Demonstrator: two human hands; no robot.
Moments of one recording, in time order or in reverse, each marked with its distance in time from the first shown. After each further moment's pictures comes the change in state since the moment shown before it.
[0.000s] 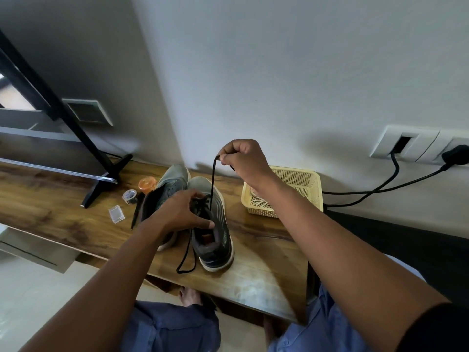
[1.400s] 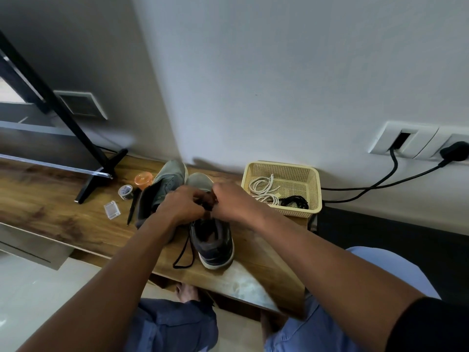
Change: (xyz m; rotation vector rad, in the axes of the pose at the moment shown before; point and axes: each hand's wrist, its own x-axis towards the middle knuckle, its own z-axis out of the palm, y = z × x) left_hand 0.011 0.013 0.008 0.064 -0.007 -0.065; right_hand -0.030 0.045 0.042 -0.943 -0.390 -0.104
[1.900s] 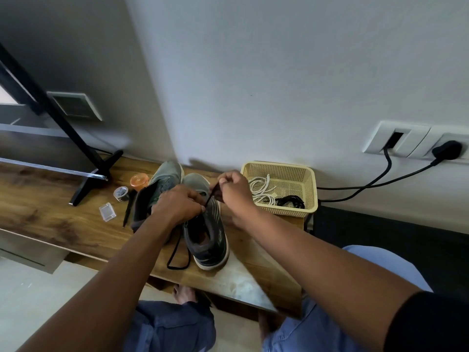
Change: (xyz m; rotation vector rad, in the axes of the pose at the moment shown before) left_hand 0.002 0.002 0.001 -0.029 0.097 -0.130; right_hand 0.004 0.000 0.014 1.244 0.436 0.483
